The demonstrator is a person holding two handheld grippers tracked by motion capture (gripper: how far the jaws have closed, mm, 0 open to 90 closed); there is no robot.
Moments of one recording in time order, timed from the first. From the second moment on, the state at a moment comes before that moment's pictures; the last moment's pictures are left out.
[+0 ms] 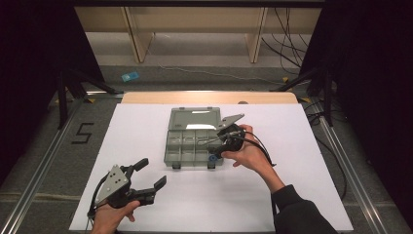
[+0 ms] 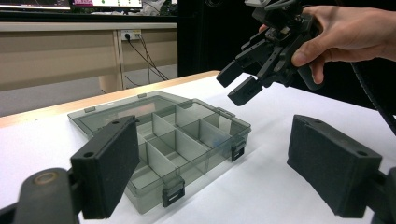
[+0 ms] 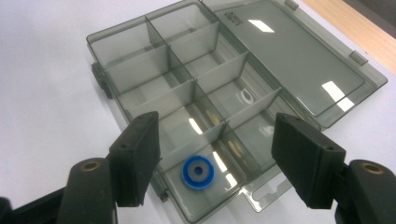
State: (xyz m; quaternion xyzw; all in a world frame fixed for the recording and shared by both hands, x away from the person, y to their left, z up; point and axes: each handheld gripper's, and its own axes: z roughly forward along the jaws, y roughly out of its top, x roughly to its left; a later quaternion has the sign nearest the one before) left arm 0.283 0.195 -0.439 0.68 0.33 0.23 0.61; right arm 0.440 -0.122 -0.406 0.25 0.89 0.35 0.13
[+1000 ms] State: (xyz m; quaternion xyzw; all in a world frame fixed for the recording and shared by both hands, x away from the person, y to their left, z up) left arm 0.283 0.195 -0.439 0.68 0.33 0.23 0.61; right arm 0.419 -0.133 -0.392 0.26 0.87 0.40 0.15
